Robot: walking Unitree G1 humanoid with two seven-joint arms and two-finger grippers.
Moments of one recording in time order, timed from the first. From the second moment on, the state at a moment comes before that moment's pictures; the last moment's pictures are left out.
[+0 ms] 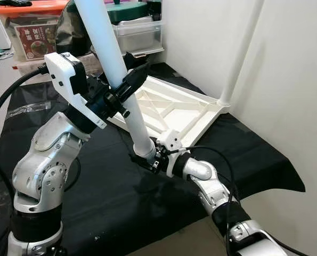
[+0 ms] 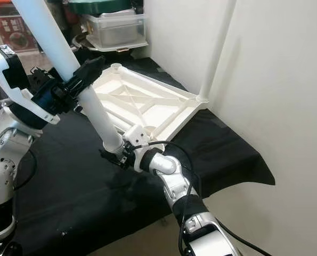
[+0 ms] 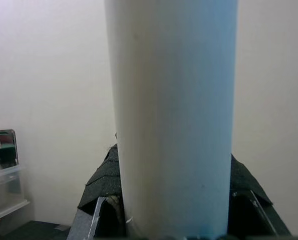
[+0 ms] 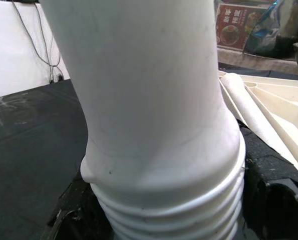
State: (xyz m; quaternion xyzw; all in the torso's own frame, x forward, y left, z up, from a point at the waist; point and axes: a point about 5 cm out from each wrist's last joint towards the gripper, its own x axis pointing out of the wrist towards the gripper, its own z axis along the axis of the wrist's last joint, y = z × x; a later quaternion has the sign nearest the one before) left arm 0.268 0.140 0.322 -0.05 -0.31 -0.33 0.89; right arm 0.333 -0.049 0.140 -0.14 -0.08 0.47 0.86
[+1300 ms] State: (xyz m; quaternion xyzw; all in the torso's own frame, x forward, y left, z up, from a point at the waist) left arm 0.270 0.142 0.309 -0.06 -0.29 -0.30 0.91; right arm 0.328 -0.009 0.202 -0.05 -0.10 0.51 0.85
